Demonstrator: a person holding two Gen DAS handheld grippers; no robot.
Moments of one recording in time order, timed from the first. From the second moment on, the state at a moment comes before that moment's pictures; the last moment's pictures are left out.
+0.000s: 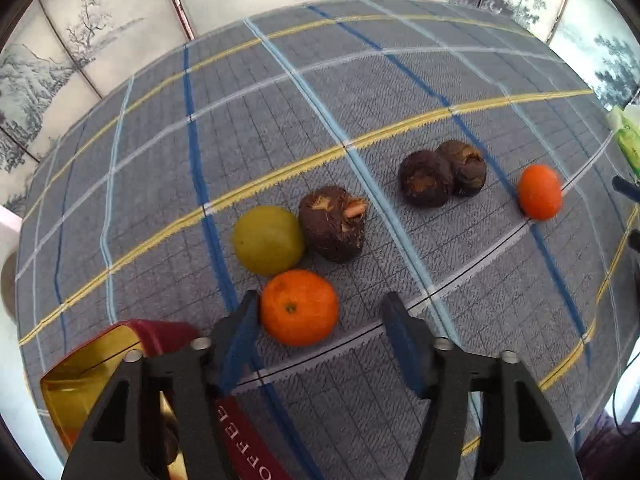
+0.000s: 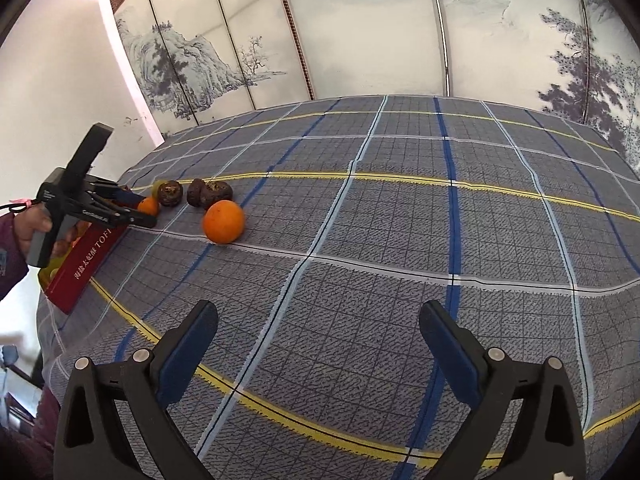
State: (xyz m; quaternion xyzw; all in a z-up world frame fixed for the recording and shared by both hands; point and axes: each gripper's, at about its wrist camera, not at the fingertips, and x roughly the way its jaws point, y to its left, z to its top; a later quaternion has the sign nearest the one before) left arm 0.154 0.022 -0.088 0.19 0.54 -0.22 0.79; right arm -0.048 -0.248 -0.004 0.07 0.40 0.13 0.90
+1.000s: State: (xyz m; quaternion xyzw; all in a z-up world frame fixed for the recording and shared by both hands) left arm -0.041 0.107 0.001 0.00 0.47 -0.13 0.88; right arm 0.111 0.023 0.014 -0.22 0.40 0.43 0.78
